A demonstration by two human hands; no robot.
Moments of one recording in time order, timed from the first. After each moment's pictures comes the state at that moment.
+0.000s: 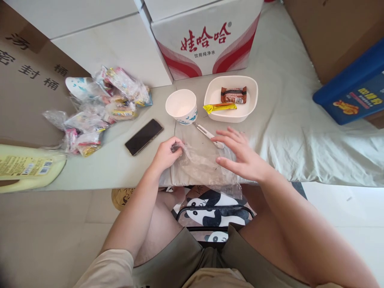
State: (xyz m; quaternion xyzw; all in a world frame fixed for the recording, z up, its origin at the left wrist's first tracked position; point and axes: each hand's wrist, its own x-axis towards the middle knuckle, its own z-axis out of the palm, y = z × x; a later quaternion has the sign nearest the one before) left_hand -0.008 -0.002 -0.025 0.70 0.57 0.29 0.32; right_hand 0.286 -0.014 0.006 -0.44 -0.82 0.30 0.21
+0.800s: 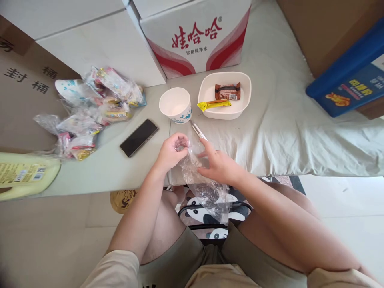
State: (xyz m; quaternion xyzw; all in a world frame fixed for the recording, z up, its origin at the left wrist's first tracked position) left_hand 0.033 -0.002 -0.009 0.60 0.52 0.39 0.46; right_hand 0.237 -0.032 0.012 -0.49 -0.69 0.51 0.15
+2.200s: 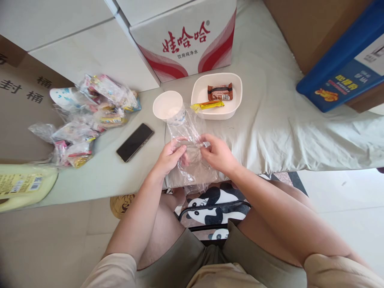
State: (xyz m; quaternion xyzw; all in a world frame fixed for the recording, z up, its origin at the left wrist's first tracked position) left_hand 0.038 -0.007 -0.011 0.50 0.49 0.33 0.63; right_hand 0.234 -0.016 -0.001 -0.54 -0.58 0.53 0.32
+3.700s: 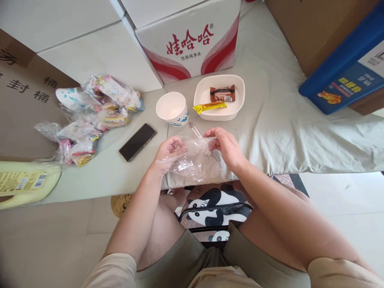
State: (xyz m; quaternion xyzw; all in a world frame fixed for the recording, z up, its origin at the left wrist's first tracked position) left_hand 0.026 -0.001 -0.015 0.48 0.50 0.40 0.60; right_hand 0.245 -0.005 -0.006 -0.48 -0.42 0.62 0.46
